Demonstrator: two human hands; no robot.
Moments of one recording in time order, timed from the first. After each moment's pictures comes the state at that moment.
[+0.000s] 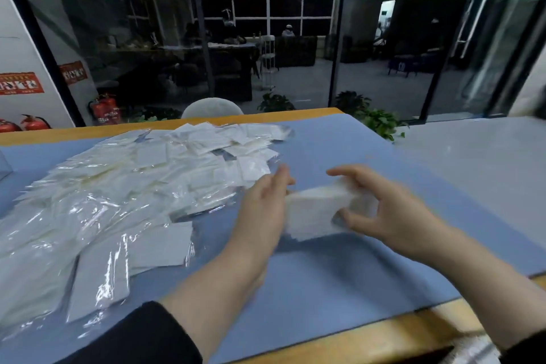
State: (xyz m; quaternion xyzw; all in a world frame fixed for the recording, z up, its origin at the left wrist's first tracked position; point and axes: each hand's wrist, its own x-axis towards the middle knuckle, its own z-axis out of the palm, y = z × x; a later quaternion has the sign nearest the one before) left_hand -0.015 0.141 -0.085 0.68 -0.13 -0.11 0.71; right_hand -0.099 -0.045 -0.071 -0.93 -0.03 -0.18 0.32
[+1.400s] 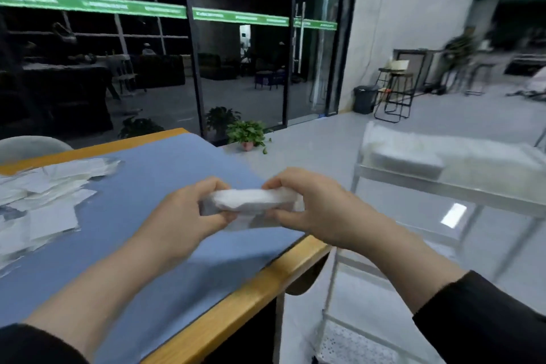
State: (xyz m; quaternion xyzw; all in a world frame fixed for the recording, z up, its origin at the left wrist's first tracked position) left_hand -0.072 0.018 -0.051 0.76 -0.51 -0.05 0.40; right_hand -0.247 -0.142 -0.033 -0.95 0.11 -0.20 0.20
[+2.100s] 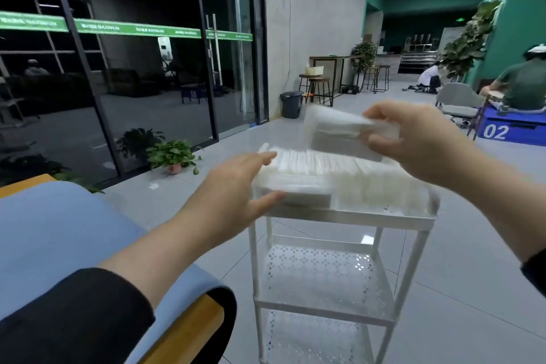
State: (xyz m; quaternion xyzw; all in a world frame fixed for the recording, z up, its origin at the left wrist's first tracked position) left_hand -0.193 -0.237 -0.011 0.63 -0.72 0.04 0.29; right_hand -0.462 -0.340 0.055 -0.85 0.42 -0.33 0.06
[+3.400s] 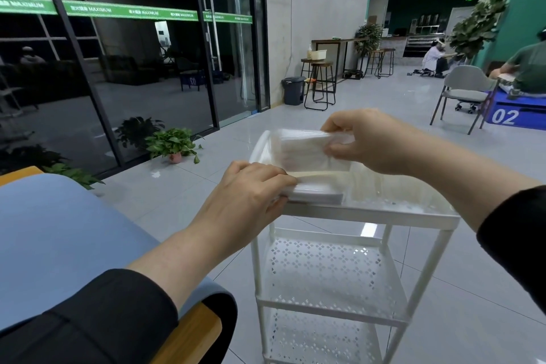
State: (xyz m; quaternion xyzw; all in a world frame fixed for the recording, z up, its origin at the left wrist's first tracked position) left_hand -0.177 -0.291 -0.069 0.49 -0.79 0.23 0.29; right_hand -0.402 -0.388 0.030 -0.89 0.39 -0.20 0.09
